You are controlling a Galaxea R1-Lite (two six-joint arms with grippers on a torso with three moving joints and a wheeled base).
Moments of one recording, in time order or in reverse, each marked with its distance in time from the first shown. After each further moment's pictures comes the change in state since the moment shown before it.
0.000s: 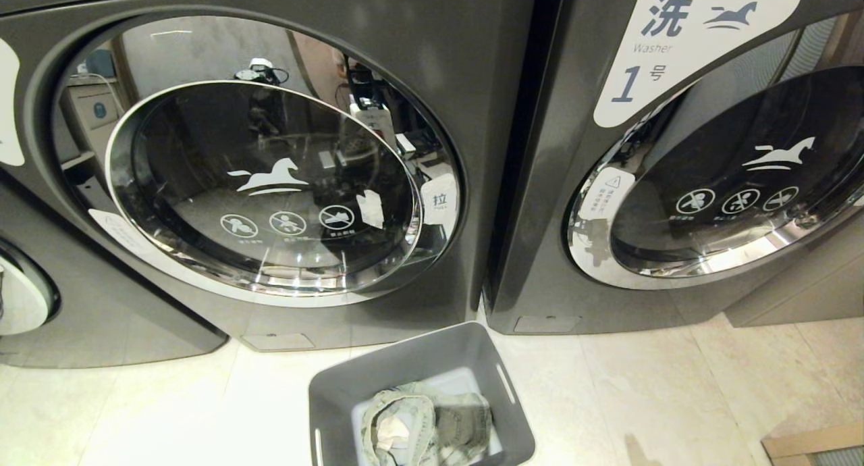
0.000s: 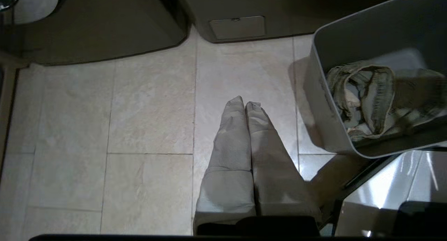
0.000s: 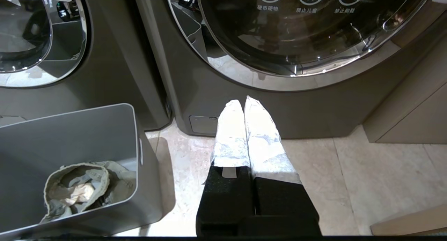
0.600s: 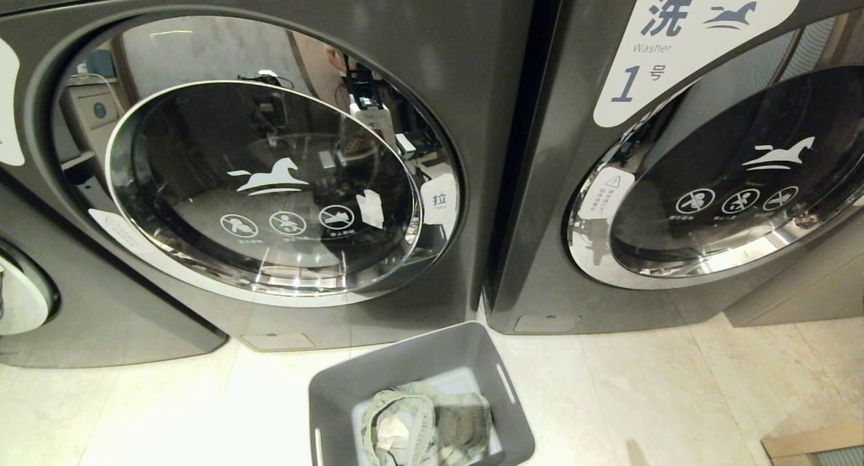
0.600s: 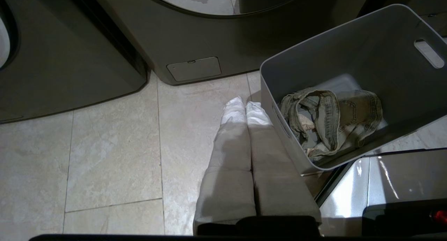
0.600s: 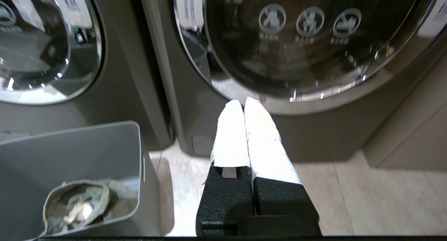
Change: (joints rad) left arm -0.012 -0.214 0.013 0.054 -0.216 0.011; right arm 0.024 -0.150 0.000 0.017 -0.003 -0.013
